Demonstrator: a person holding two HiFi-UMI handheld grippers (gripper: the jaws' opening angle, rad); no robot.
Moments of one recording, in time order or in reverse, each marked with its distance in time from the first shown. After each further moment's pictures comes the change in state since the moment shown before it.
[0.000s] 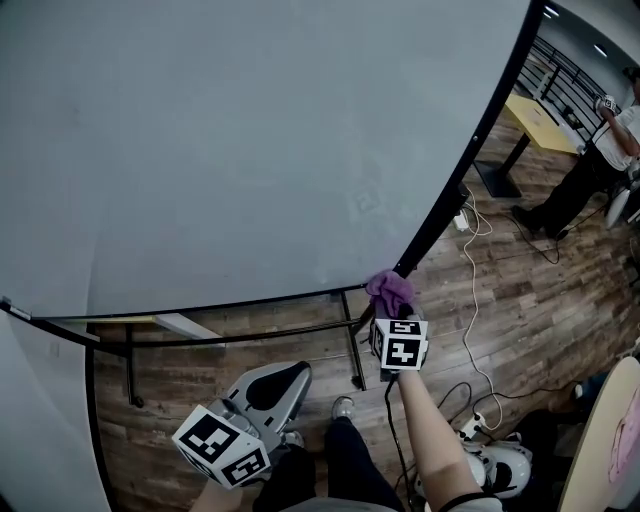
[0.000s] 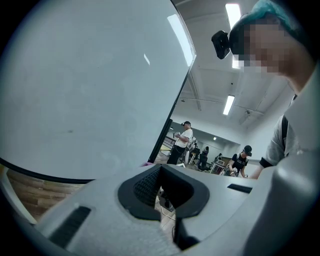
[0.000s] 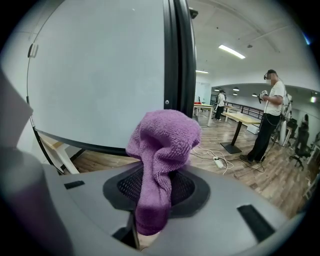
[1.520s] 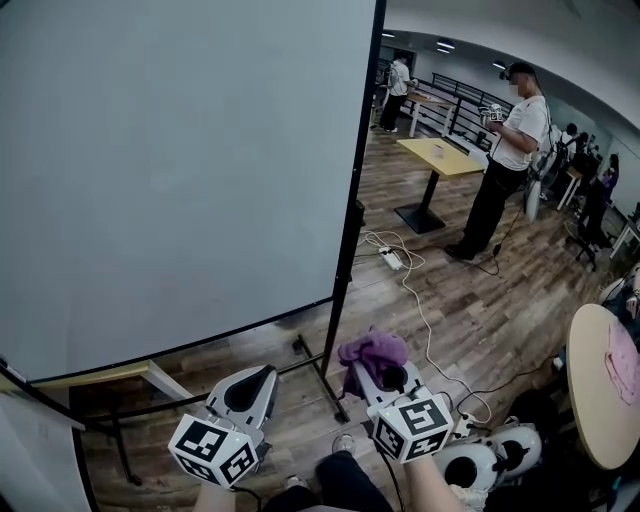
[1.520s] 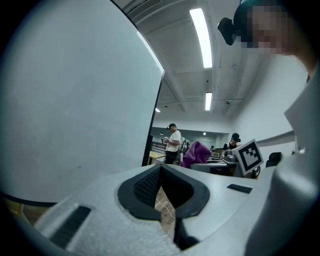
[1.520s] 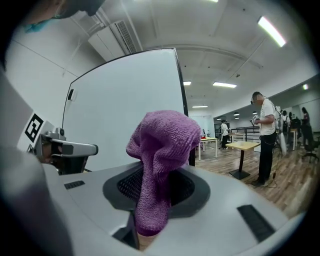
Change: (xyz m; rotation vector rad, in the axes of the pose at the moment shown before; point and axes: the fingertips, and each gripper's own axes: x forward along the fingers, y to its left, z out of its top) left arm -0.095 -0.050 0.027 0.239 -0.097 -0.086; right arm -0.319 0.103 0.055 0.022 -0.455 0.100
